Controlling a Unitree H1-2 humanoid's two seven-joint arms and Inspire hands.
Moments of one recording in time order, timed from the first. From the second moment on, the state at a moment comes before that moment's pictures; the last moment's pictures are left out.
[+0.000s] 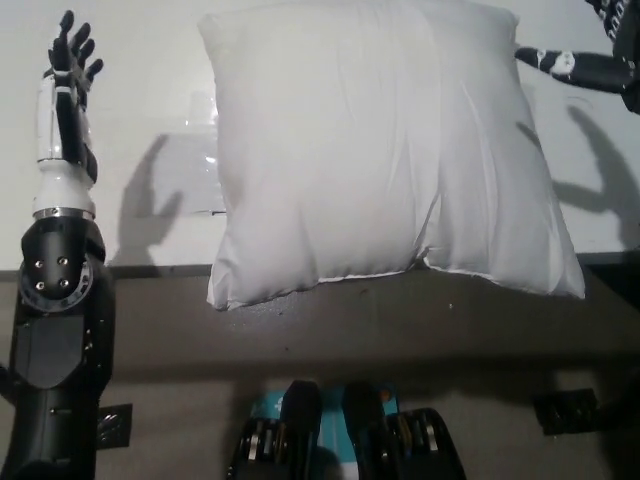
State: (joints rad) left_arm -0.73 0.19 0.21 0.55 -0.03 -0.27 0.10; right_arm -0.85 -0.31 -0.10 0.36 0.08 0.14 0.13
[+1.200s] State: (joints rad) left_arm -0.82 0.12 0.16 1.07 -0.08 -0.43 0.10; right_arm -0.87 -0.25 -0.11 1.03 0.07 -0.08 0.08
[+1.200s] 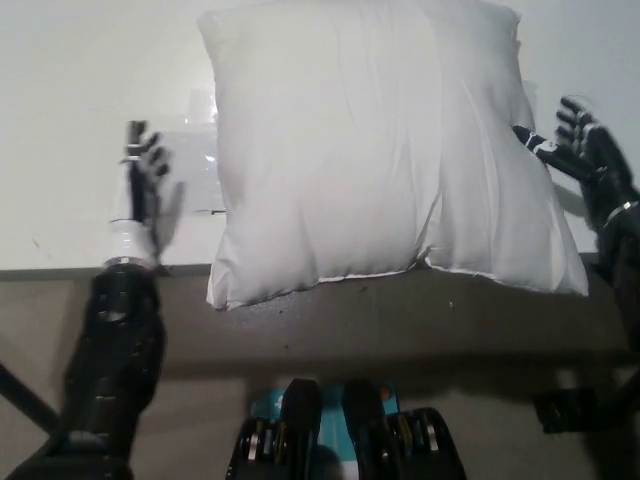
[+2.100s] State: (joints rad) left_arm -0.96 -0.02 0.13 1.27 -0.09 -0.45 0.15; right_arm -0.95 -0.16 -0.08 1.16 0.07 -0.16 0.00
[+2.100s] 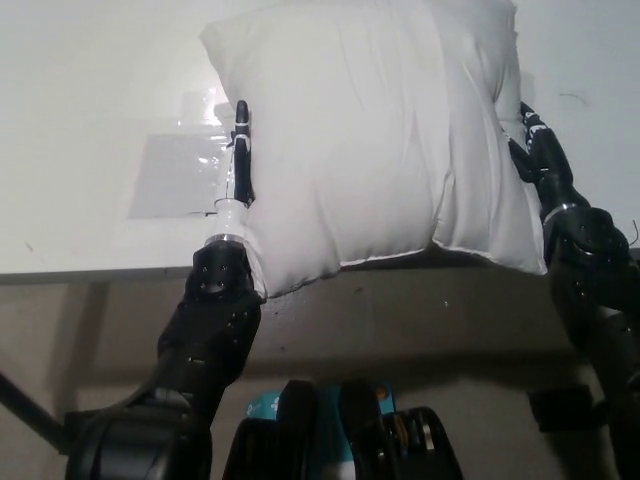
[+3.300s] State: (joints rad) left_arm -0.92 -0.03 0.11 1.15 -0.13 -0.46 0.18; right_arm -0.89 -0.12 0.08 0.94 0.04 -0.09 0.02
